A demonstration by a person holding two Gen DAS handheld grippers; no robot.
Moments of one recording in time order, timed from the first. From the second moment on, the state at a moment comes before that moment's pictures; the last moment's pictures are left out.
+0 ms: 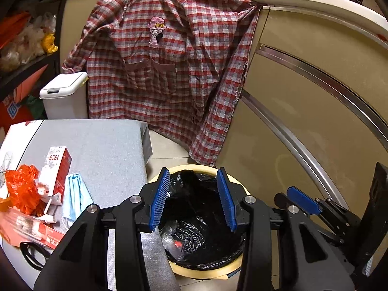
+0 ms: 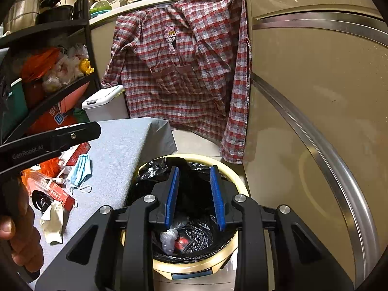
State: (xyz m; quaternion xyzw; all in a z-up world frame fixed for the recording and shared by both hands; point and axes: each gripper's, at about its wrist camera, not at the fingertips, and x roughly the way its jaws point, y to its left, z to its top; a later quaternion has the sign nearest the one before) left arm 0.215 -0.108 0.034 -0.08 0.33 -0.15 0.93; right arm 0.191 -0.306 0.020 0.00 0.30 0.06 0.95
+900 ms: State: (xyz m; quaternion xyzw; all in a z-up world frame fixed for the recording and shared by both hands) left arm 0.173 0.000 0.069 -0.08 0.28 -0.12 0.95; right arm 0.158 -0.250 0.030 0.01 0.25 0.14 0.96
